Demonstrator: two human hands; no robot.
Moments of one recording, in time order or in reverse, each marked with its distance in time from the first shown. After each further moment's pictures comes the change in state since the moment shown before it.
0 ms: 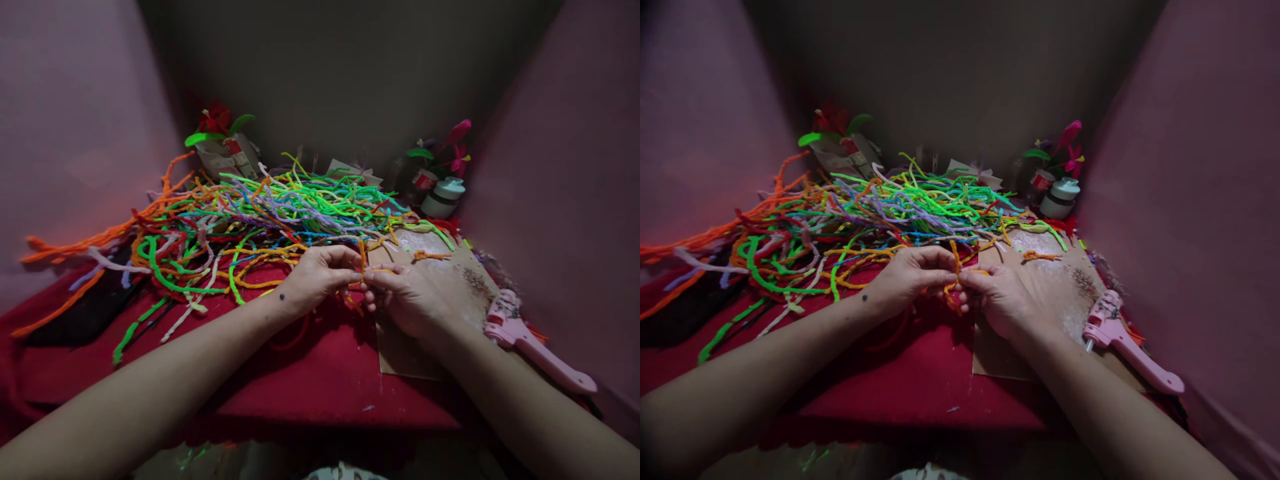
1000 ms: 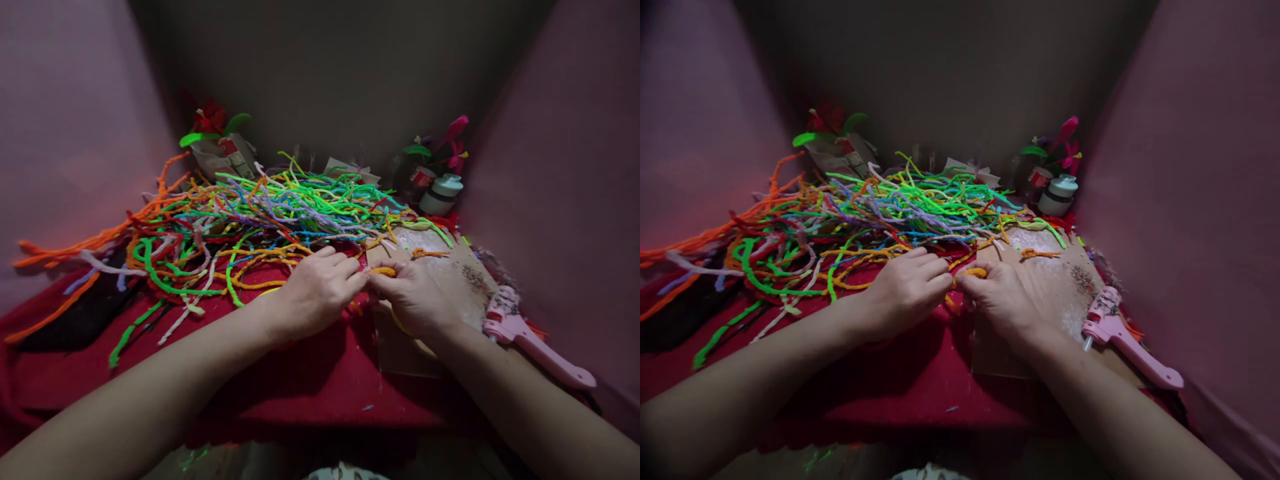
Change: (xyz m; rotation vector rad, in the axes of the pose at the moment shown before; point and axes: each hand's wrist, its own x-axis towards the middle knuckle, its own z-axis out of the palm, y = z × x) left_hand -0.010 0.003 -0.003 1.288 -0.046 0.803; right_hand -0.010 -0.006 0.004 -0.441 0.101 -0.250
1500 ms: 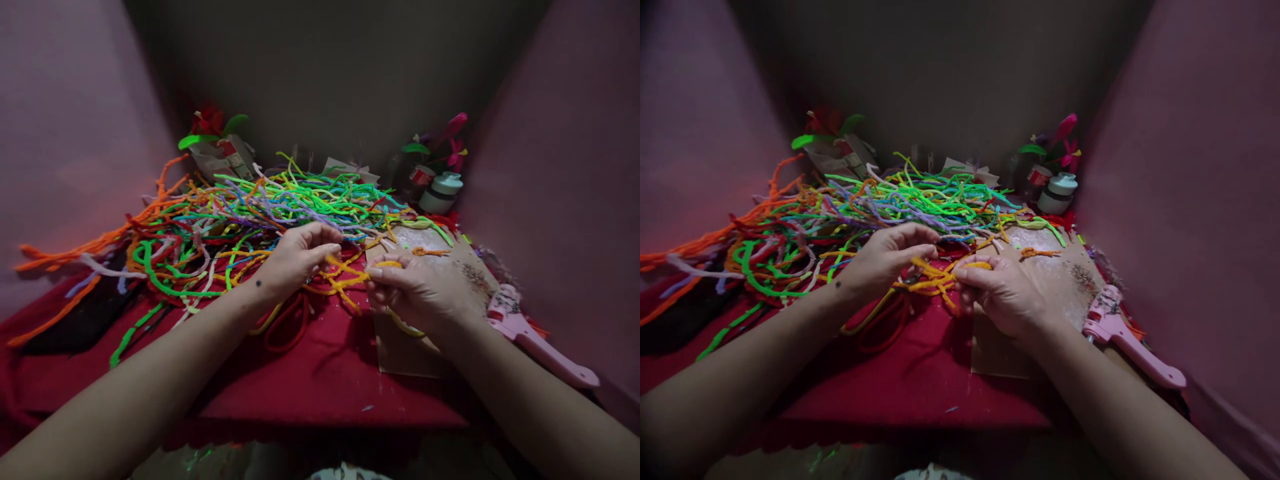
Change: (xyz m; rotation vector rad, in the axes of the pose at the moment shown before) left_hand 0.003 -0.027 0.001 -1.021 0.153 -0.717; right_hand 0.003 -0.012 -0.005 0.386 -0.147 0.151
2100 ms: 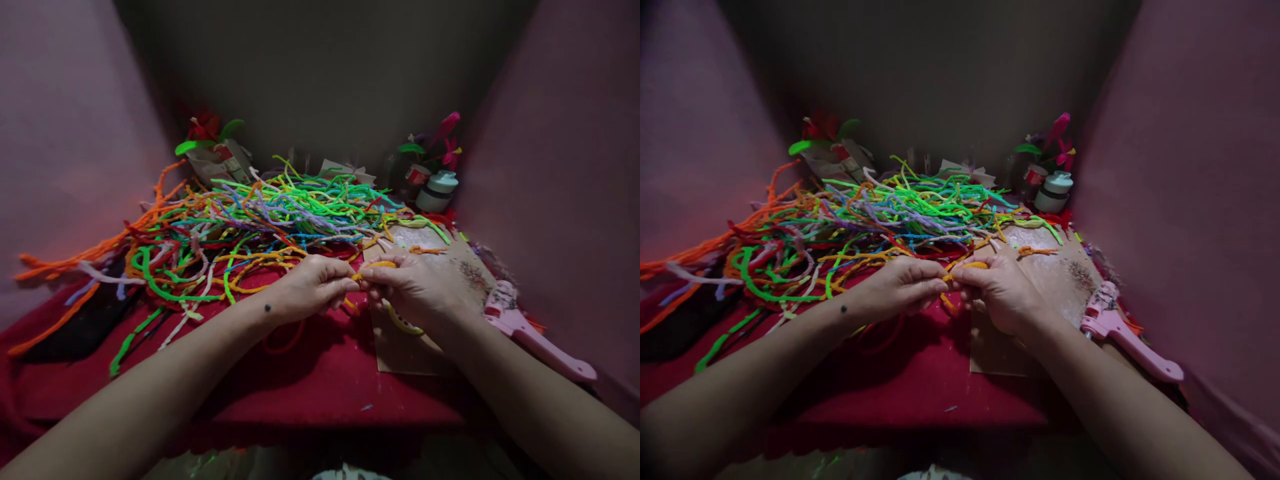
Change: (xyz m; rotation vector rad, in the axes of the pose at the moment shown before) left_hand -0.016 0.019 0.012 0.074 -0.393 -0.178; right_hand 0.003 0.003 -0.005 -0.205 0.007 -0.036
